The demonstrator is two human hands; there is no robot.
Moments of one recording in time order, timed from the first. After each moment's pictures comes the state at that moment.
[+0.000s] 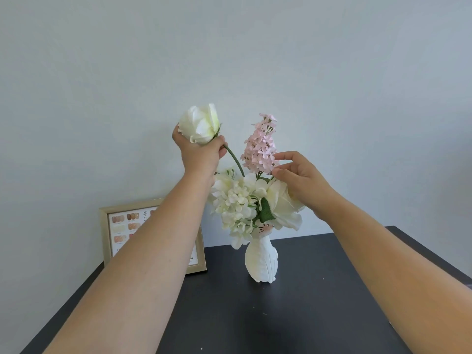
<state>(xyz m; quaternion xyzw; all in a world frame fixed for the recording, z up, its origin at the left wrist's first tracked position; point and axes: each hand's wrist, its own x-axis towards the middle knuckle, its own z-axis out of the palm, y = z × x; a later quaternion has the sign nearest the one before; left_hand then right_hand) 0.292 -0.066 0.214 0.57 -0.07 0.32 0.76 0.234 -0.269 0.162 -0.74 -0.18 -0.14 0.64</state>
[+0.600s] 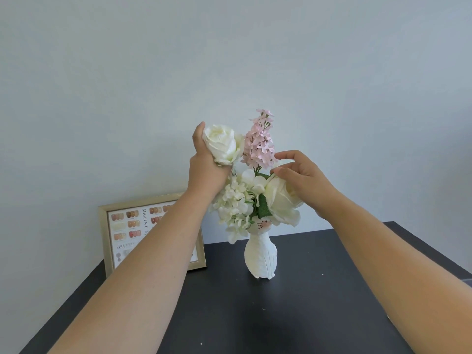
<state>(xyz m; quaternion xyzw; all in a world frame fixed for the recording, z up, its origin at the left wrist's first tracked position) 0.273 -0.063 0.184 0.82 -0.10 0.35 0.44 0.234 -0.274 0.155 -0.74 -0.17 -0.14 0.63</state>
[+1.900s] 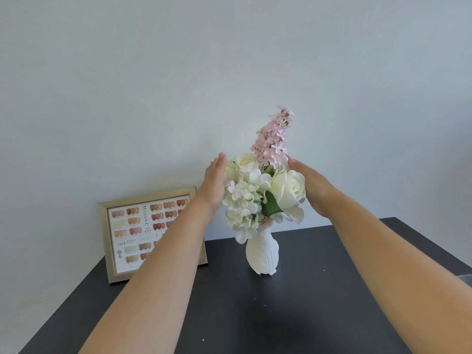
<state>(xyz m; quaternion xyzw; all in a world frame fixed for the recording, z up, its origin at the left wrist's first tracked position) 0.259 -0.062 0.151 0.78 -0.09 0.10 0.61 0.271 -0.286 0.131 -0.73 -0.12 -0.03 0.68</state>
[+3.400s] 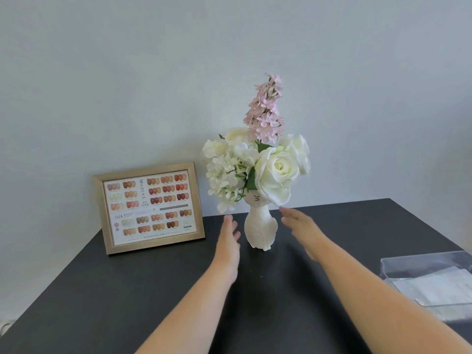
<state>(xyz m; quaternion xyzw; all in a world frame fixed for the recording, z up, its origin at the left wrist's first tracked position) 0.215 -0.084 -0.012 0.64 0.09 0.01 0.77 0.251 -0.271 -0.016 -0.76 0.01 0.02 0.65</state>
